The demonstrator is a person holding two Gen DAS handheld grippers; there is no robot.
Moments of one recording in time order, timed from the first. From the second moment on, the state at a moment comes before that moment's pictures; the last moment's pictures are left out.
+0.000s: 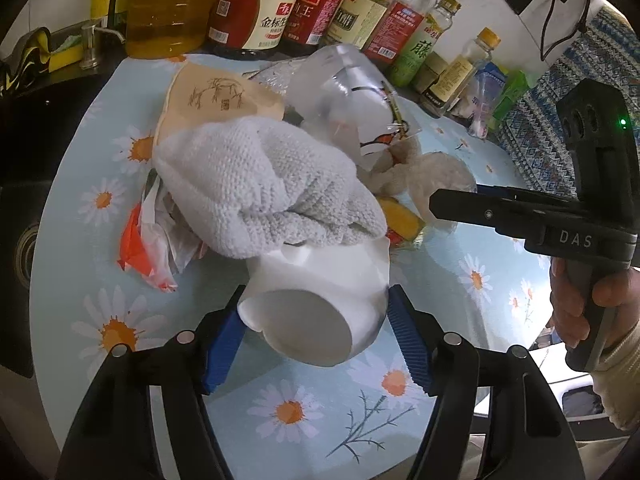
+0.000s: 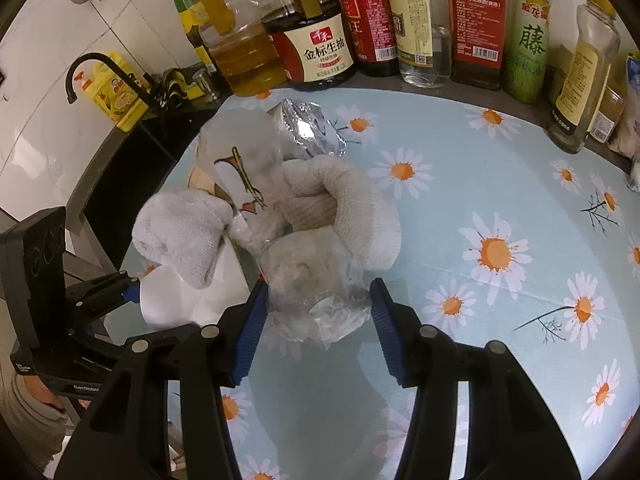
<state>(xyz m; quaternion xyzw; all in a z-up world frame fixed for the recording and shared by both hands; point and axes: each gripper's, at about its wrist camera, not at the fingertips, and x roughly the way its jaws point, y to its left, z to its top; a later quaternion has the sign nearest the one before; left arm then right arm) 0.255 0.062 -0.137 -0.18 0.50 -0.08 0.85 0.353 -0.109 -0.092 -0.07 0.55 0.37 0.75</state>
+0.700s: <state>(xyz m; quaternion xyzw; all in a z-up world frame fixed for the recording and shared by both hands) 0.193 0.051 -0.128 -0.20 0.48 -0.10 0.85 0.304 -0.125 -0.069 -0.07 0.54 0.36 0.76</state>
